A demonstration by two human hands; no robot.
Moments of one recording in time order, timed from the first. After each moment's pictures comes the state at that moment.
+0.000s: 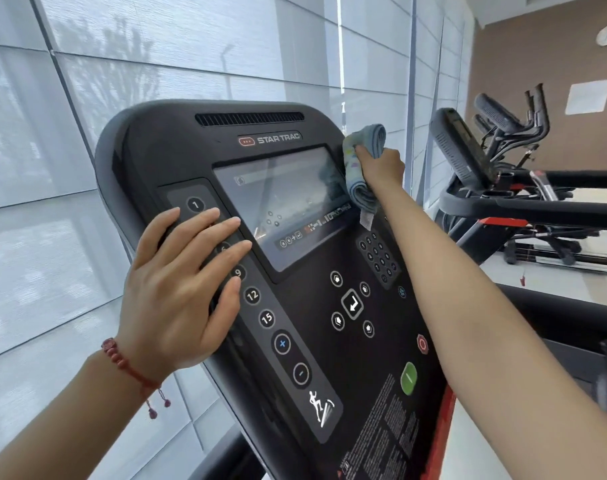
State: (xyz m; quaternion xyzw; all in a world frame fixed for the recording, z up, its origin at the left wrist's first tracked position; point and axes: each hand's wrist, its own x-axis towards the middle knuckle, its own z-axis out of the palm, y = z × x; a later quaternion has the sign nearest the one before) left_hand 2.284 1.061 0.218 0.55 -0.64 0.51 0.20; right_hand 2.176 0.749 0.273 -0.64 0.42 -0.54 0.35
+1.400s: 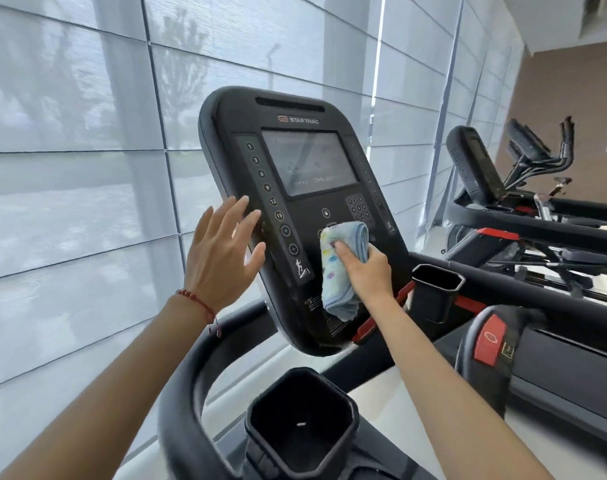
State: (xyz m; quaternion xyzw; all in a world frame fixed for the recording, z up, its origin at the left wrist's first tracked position) left_hand 2.203 1.140 0.151 0.70 -0.52 0.42 0.24; right_hand 2.052 0.972 0.122 -0.70 0.31 -0.47 0.44
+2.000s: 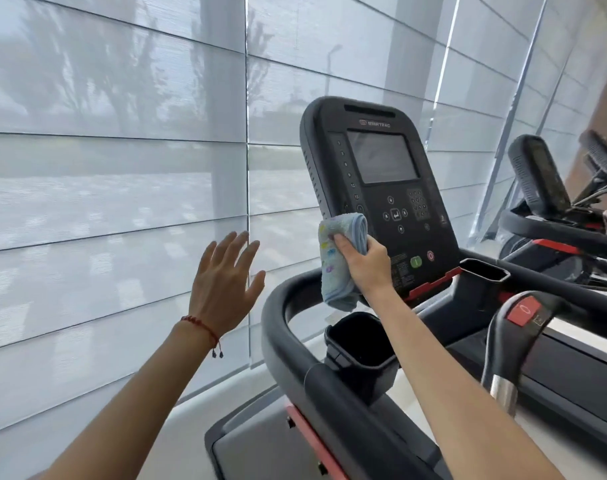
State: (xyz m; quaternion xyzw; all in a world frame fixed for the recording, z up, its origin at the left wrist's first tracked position) left_hand 2.176 1.331 0.096 0.78 -0.45 0.38 0.22; right_hand 2.054 1.143 0.129 -0.71 0.22 -0.44 0.50
